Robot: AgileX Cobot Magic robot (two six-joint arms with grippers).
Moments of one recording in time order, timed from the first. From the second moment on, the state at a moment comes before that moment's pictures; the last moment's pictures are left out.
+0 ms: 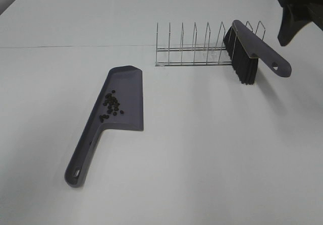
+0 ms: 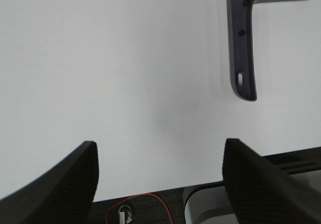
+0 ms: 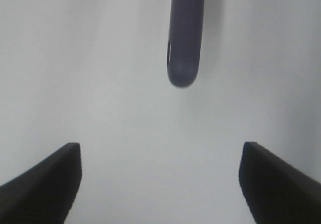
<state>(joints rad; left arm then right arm) -0.46 0.94 -0.90 0.13 1.22 -0.33 0.12 1.55 -1.34 -0.04 1.16 0.06</state>
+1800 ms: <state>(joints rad) -0.46 0.16 -0.50 0.03 1.07 -0.03 0.12 0.03 -0.51 0.10 1.06 -0.17</state>
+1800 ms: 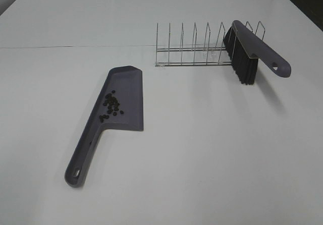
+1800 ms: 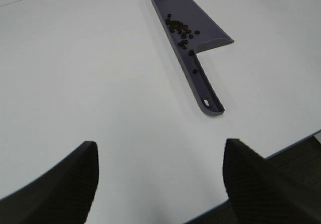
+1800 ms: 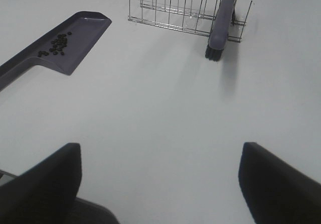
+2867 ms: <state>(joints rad) -0.16 0.16 -0.50 0.02 1.07 -0.03 0.03 0.03 -0.51 0.10 1.06 -0.16</state>
